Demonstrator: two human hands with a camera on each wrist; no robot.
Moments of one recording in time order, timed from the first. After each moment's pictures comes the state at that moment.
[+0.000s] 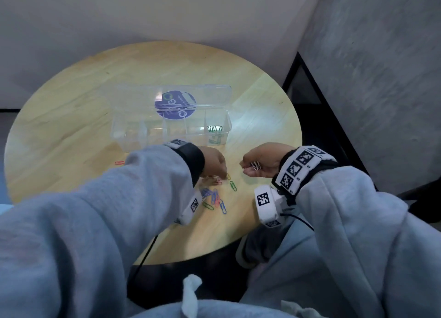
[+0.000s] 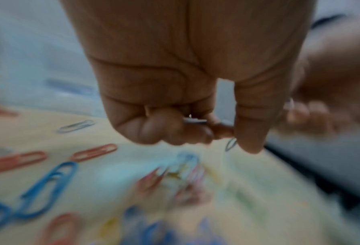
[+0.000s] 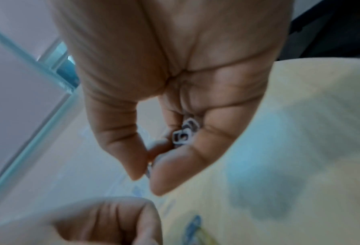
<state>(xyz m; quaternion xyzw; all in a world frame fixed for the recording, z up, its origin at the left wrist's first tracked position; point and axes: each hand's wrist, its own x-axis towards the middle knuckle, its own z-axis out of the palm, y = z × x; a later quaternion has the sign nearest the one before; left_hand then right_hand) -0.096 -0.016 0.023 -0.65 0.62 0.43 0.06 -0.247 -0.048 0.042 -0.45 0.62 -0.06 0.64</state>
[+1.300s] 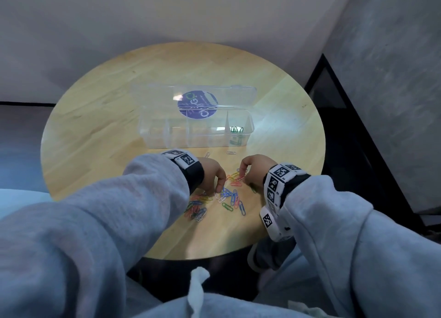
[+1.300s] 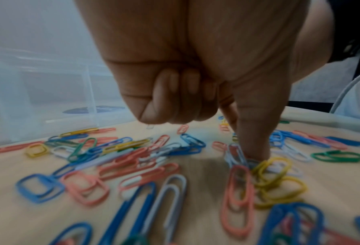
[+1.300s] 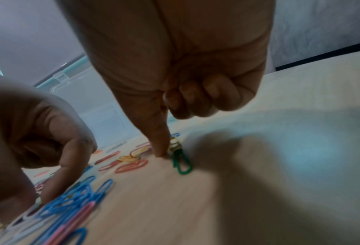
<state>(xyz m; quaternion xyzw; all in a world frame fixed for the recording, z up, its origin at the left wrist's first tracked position) -0.057 0.012 0.015 -0.62 0.69 0.33 0.18 -0.199 -0.030 0.019 -0.76 0.55 0.16 0.30</state>
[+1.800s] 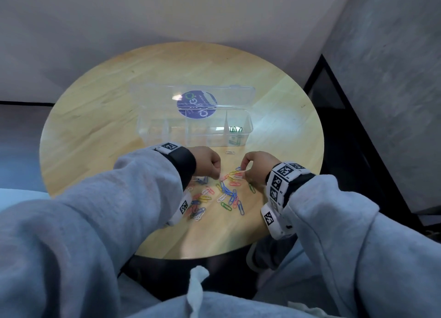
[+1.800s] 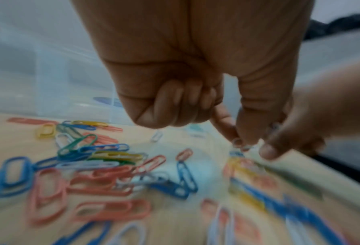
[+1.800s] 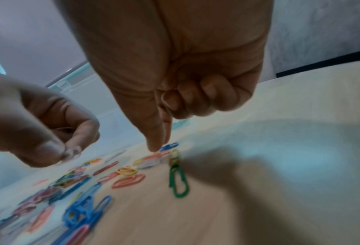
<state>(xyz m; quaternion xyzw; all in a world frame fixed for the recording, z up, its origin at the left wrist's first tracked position) -0.045 0.008 0.025 -0.68 0.64 0.36 0.04 -0.206 -0.034 0.014 -0.77 0.57 0.10 0.29</state>
